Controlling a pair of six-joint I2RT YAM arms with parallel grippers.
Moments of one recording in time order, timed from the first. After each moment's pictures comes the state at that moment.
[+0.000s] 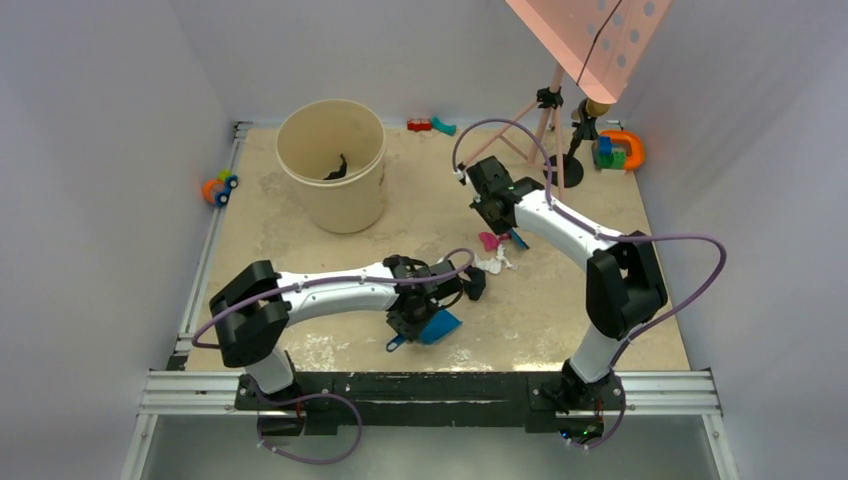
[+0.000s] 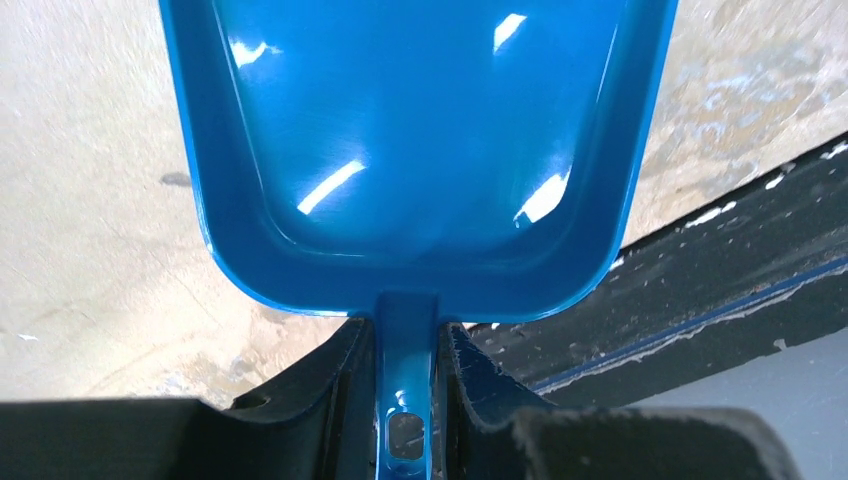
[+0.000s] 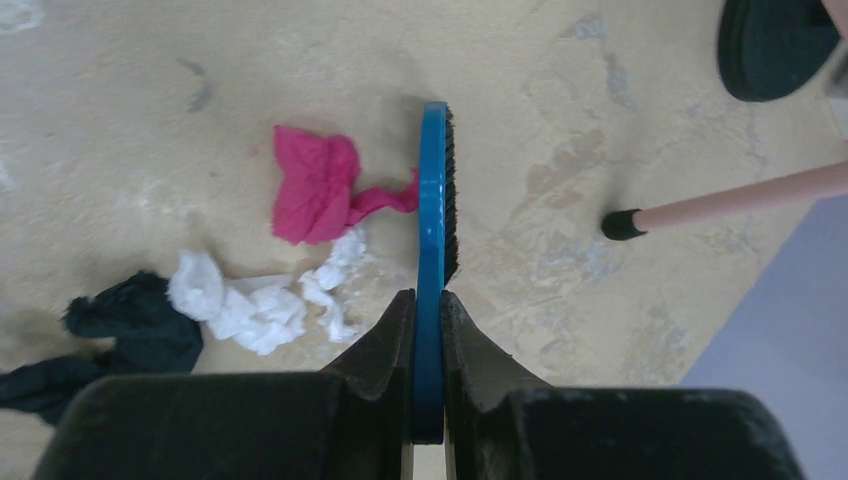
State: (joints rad) left arm -1.12 1.64 1.11 -0.90 -0.06 -0.45; right arm 0.52 1.73 1.32 -0.69 0.42 -0.19
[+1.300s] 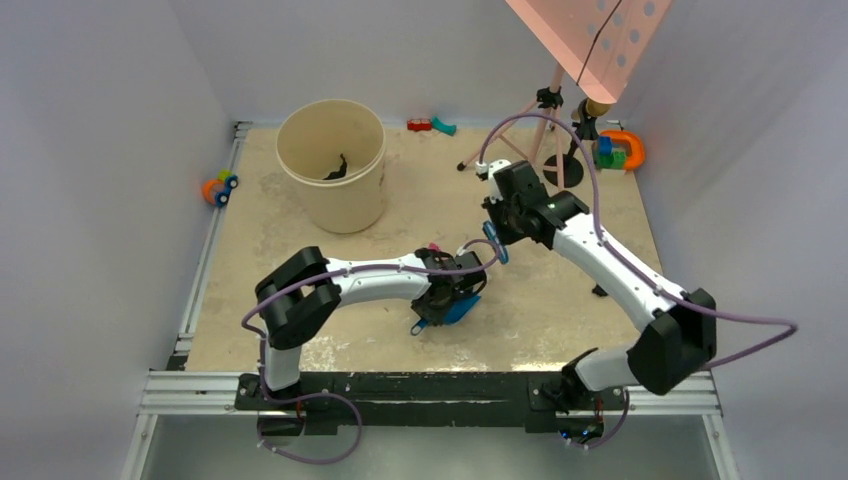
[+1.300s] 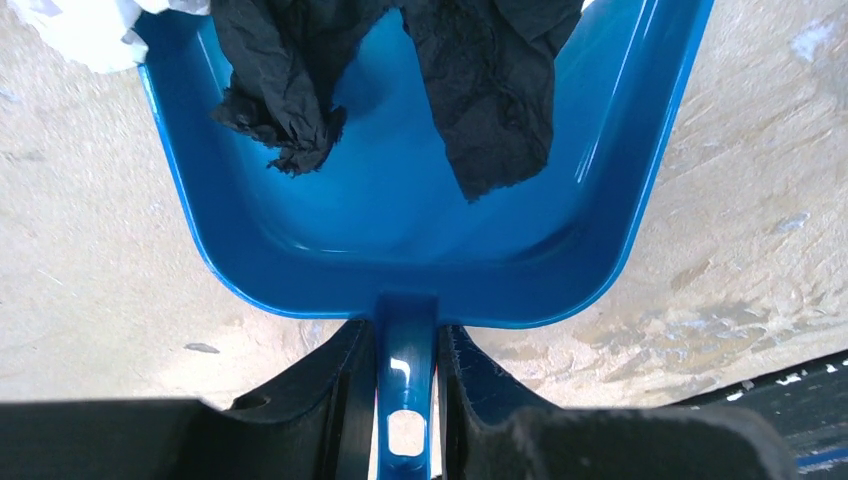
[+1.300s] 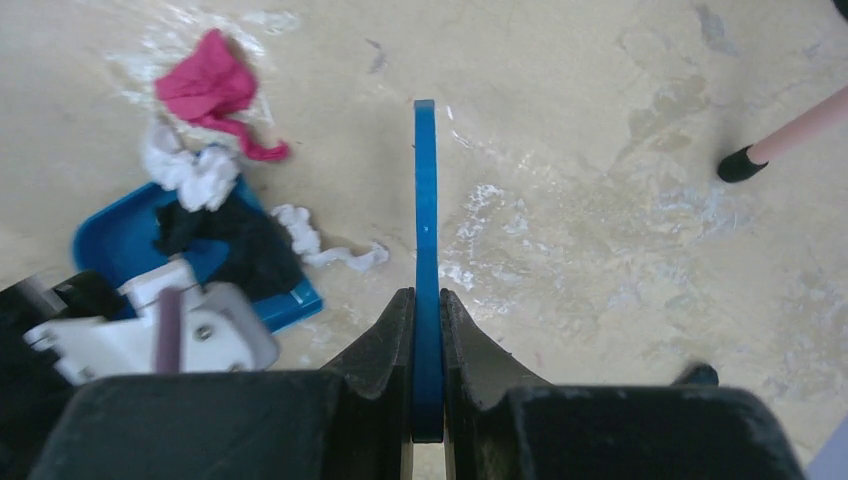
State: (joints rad) left arm -1.10 1.90 1.29 -0.79 -0.17 -0.43; right arm 0.53 1.35 1.22 -0.77 0.12 0.05
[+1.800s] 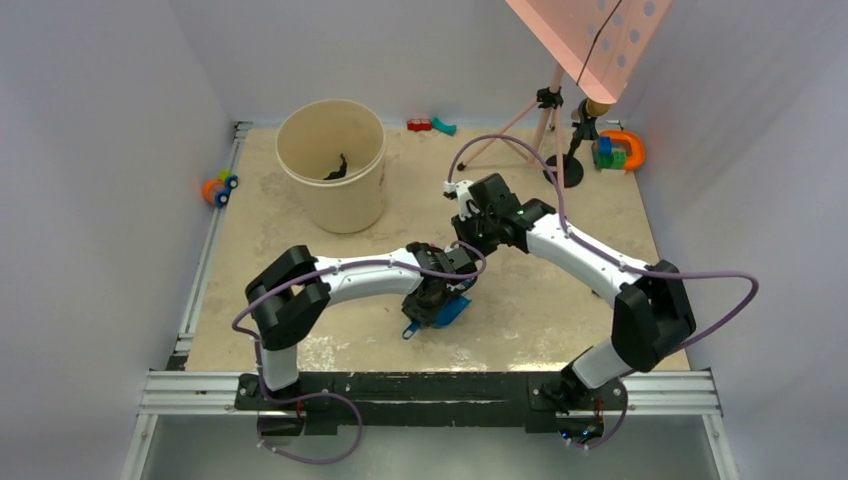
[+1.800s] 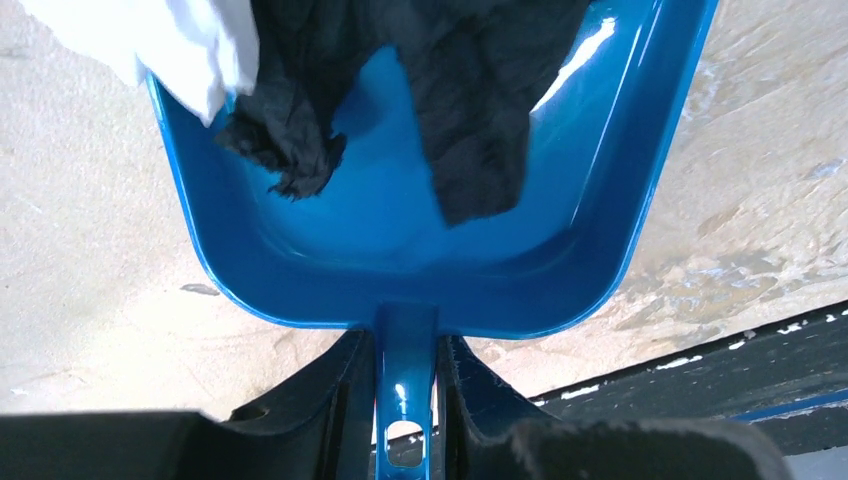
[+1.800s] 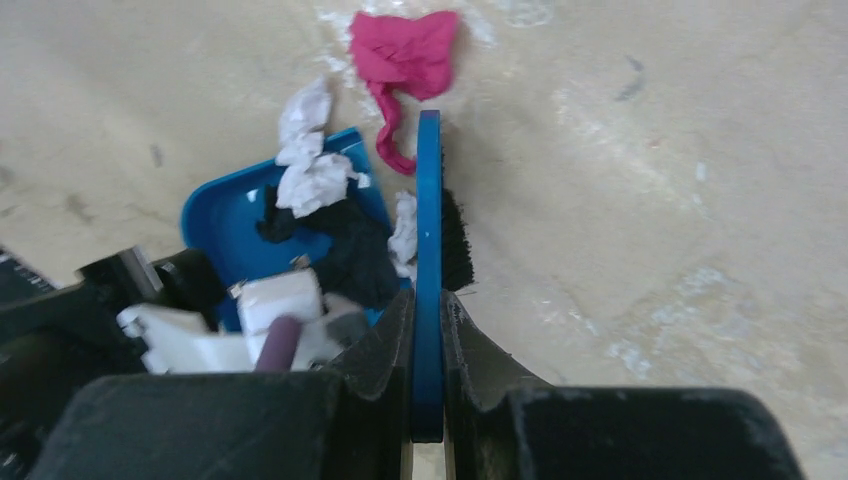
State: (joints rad) left arm -1.07 1.85 1.28 -0.89 -0.10 -0.49; right arm 0.61 1.54 1.17 -0.63 -0.14 0.07
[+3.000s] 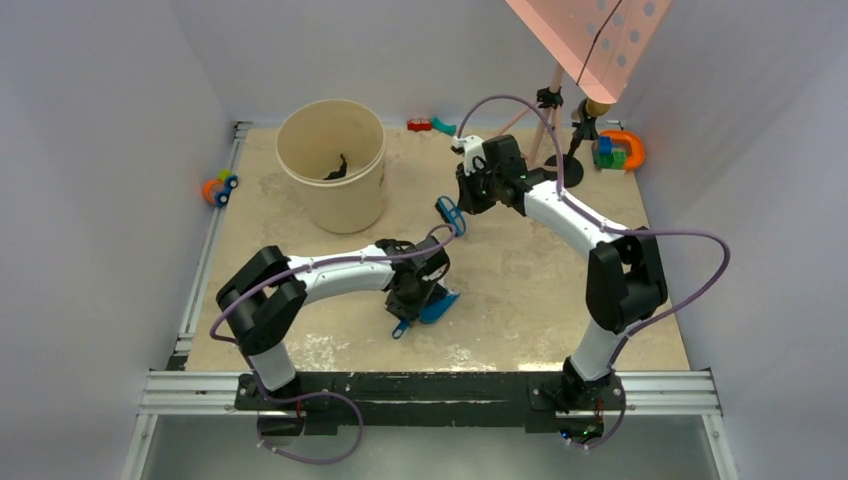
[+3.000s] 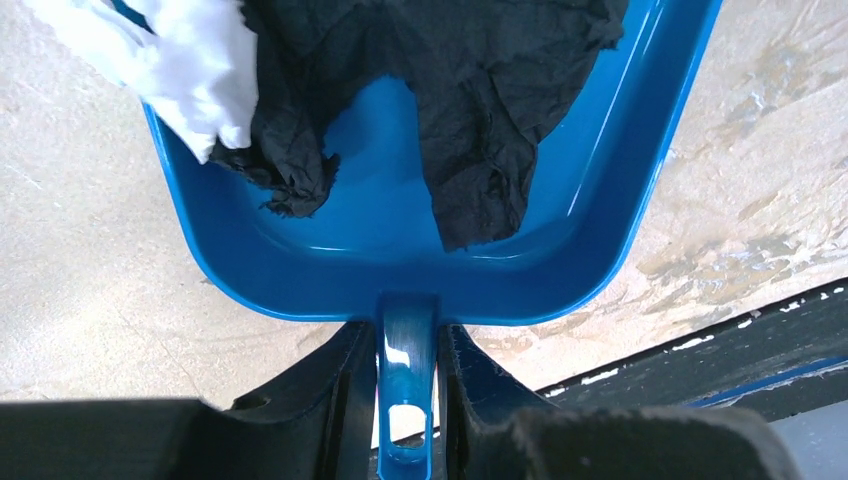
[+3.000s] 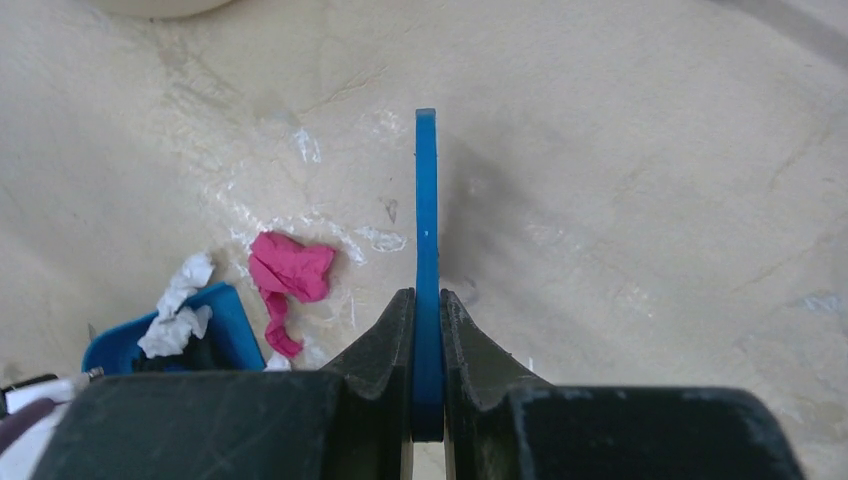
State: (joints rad) left arm -0.95 1.73 1.09 -0.75 0.01 -0.49; right arm 0.43 1.73 1.36 -0.41 -0.22 -0.03
